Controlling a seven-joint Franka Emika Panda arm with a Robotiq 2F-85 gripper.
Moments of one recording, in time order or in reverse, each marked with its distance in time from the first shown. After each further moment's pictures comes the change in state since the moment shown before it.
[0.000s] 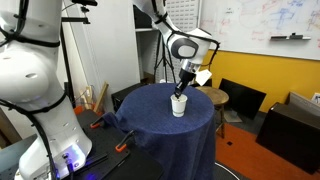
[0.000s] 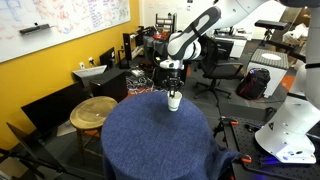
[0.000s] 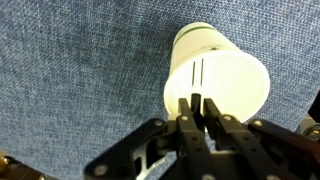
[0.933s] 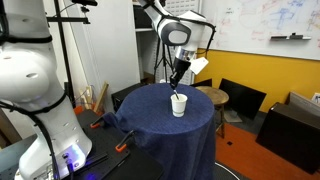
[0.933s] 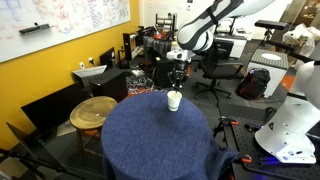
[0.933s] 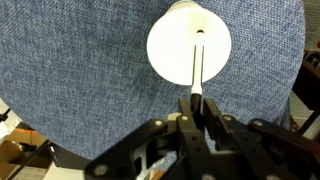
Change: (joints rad) arm 0.008 -0.219 -0.005 -0.151 0.007 0.000 0.000
